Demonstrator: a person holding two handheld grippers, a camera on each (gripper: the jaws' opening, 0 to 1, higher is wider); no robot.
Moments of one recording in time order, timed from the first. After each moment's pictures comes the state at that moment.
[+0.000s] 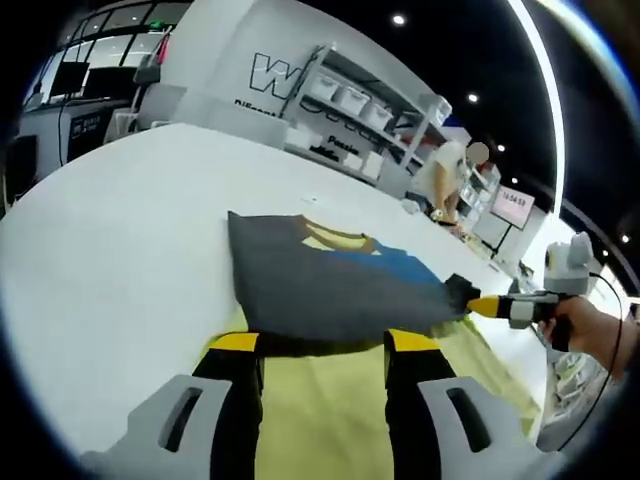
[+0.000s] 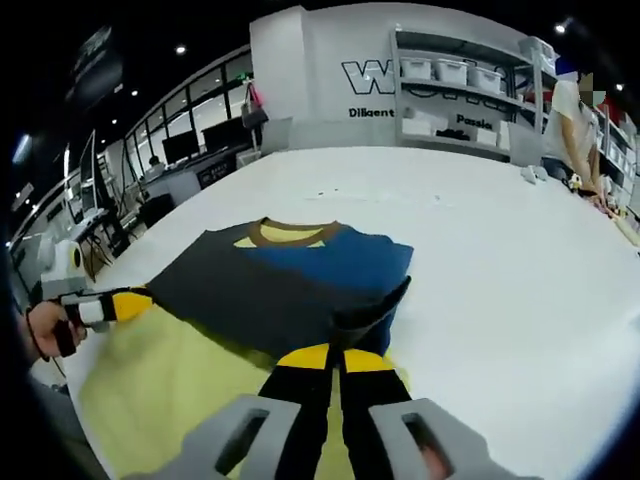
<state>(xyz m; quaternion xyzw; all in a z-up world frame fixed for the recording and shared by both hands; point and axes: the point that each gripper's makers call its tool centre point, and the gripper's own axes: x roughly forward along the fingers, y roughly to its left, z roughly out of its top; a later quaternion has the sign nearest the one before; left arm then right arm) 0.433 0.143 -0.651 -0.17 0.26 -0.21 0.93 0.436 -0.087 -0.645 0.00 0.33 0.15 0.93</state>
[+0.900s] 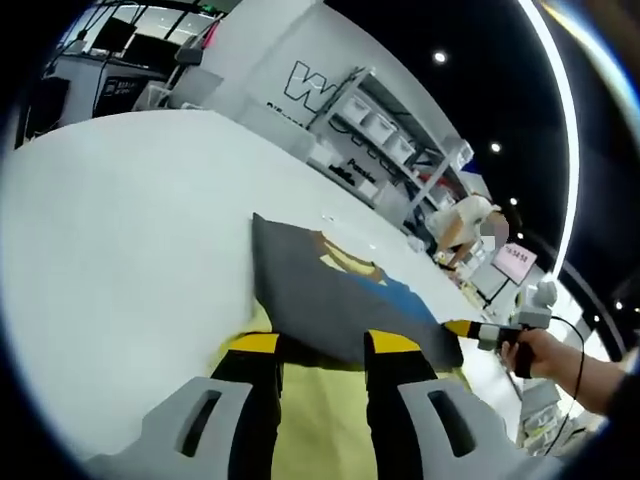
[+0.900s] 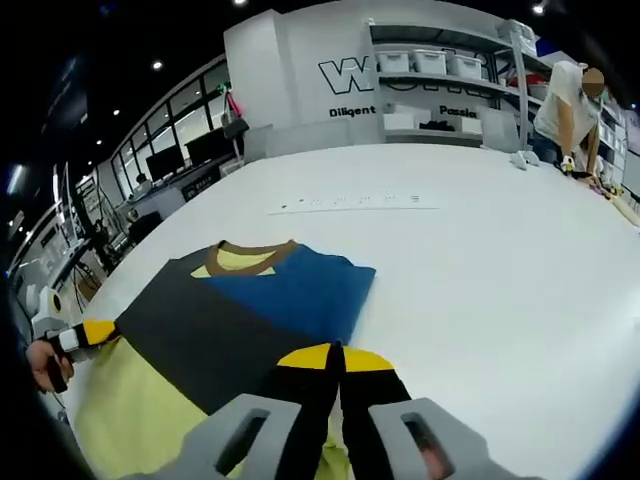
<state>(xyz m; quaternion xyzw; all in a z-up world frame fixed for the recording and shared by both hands) 0.441 0.160 -0.650 -0.30 0.23 -0.17 0.91 0.499 -0.120 -0.647 0.04 0.32 0.13 0.94</state>
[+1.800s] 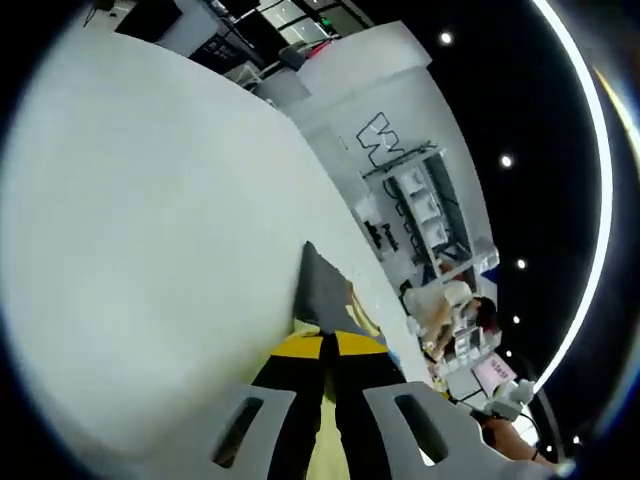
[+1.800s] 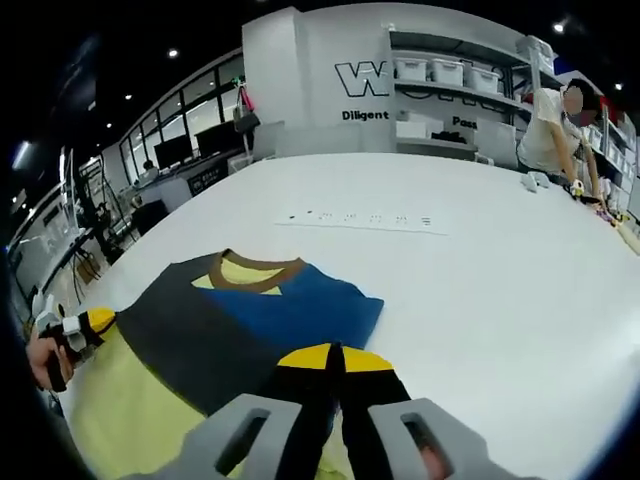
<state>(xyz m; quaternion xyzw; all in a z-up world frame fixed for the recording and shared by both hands) 0.448 0.193 -0.652 -0.49 0.19 -0.06 0.85 0.520 -0.117 -0.640 0.00 0.33 0.14 0.93</state>
